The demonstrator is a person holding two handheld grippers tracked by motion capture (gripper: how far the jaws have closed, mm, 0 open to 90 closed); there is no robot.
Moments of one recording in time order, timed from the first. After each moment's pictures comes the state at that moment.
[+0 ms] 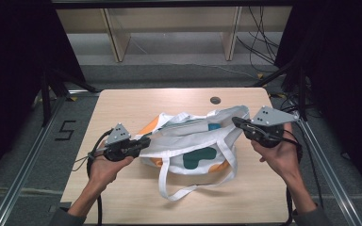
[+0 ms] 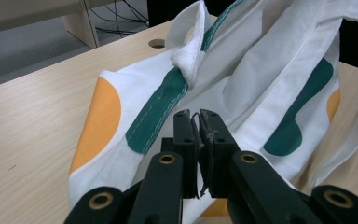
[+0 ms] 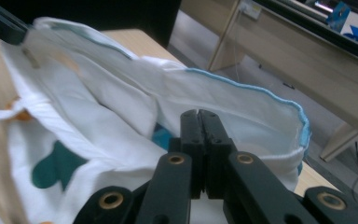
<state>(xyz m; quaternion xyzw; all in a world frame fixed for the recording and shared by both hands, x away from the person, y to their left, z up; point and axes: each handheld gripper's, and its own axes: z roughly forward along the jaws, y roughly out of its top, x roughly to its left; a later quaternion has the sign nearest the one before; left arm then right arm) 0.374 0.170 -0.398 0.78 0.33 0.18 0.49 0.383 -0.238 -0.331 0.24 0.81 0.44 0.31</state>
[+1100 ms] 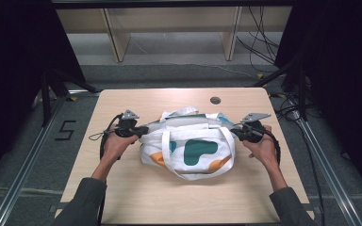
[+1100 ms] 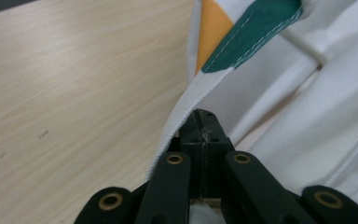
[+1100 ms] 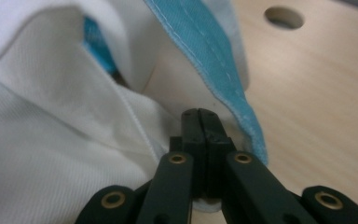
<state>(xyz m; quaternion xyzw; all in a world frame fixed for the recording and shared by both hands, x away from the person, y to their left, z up) 0.480 0.184 -0.461 0.82 0.40 0.16 0.38 0.475 -0.264 -0.466 0.38 0.83 0.37 0.18</state>
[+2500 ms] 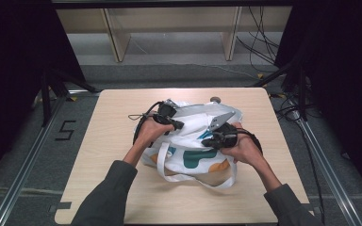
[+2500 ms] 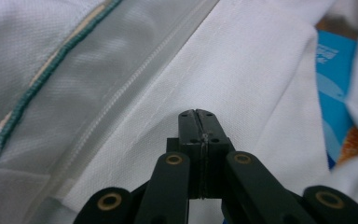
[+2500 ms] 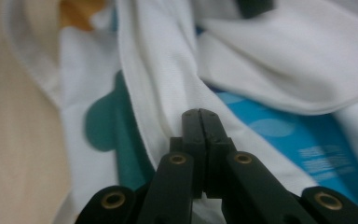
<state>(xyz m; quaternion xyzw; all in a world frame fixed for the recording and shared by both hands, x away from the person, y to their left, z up) 0.516 0.066 -0.424 0.87 0.34 0.09 0.36 0.436 -0.166 -0.413 0.19 0.92 0.33 0.09</state>
